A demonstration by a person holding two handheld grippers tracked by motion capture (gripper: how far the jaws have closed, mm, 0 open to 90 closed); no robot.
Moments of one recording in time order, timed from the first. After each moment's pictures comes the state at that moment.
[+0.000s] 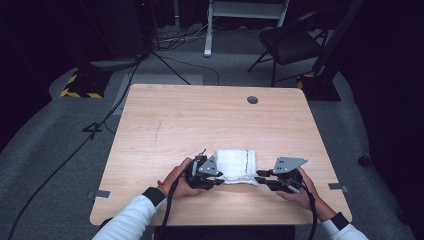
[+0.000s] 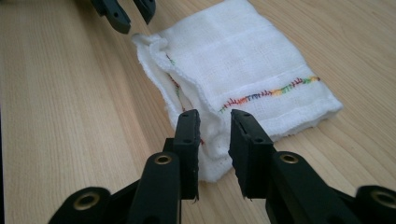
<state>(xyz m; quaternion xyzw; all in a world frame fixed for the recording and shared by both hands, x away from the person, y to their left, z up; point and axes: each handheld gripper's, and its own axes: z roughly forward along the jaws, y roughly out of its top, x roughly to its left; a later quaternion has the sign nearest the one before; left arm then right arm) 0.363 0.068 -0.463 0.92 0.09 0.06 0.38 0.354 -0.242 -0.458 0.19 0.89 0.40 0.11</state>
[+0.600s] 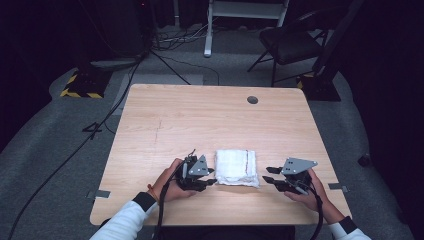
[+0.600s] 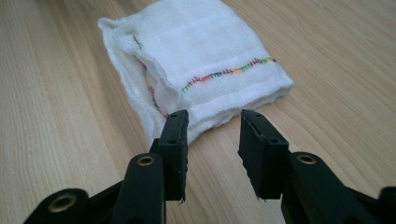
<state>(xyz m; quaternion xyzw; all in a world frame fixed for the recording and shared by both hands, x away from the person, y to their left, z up) 0.351 0.089 -0.455 0.91 0.12 0.10 0.37 0.350 -0.265 -0.456 0.21 0.88 0.38 0.16</state>
